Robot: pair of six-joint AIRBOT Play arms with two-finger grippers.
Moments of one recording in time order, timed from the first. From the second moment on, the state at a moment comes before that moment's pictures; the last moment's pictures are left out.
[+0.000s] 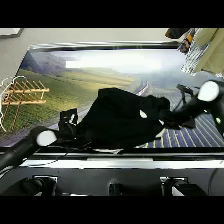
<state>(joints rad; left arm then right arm) -0.59 -0.90 0.69 1.08 -1.02 -2.16 0.06 -1.03 1.17 -1.33 1.70 1.85</state>
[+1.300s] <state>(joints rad) -0.32 -1.12 0.80 0.91 -0.63 -2.01 0.06 -1.29 1.12 -1.10 1.19 1.94</state>
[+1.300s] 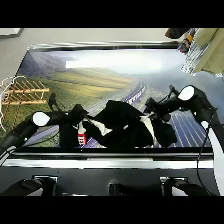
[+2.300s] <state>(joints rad) -0.62 -1.16 0.95 1.41 -0.95 -2.07 0.39 -1.32 1.17 -1.44 1.14 2.00</state>
